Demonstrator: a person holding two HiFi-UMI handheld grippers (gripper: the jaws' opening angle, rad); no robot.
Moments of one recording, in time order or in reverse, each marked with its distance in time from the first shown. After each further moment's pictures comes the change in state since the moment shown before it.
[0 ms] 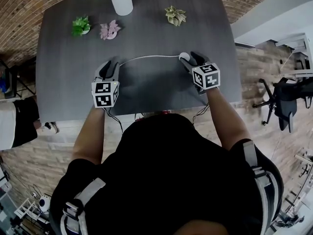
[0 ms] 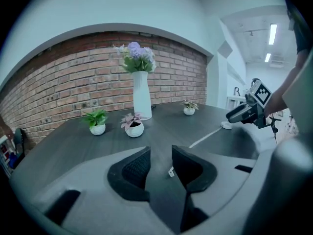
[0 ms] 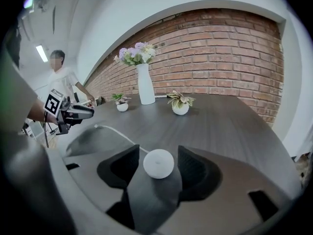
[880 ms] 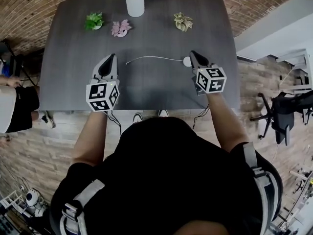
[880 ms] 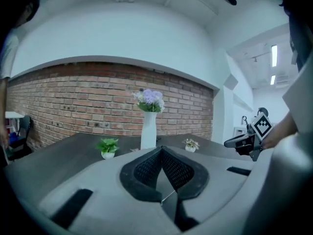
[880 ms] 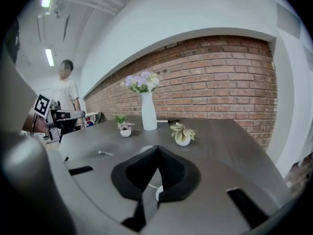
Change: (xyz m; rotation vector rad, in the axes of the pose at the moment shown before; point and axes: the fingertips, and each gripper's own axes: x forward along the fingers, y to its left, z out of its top) left arm -0.081 0.004 0.082 -0.145 -0.327 0.073; right arm -0.037 0.020 0.072 -0.017 -0.243 -0.034
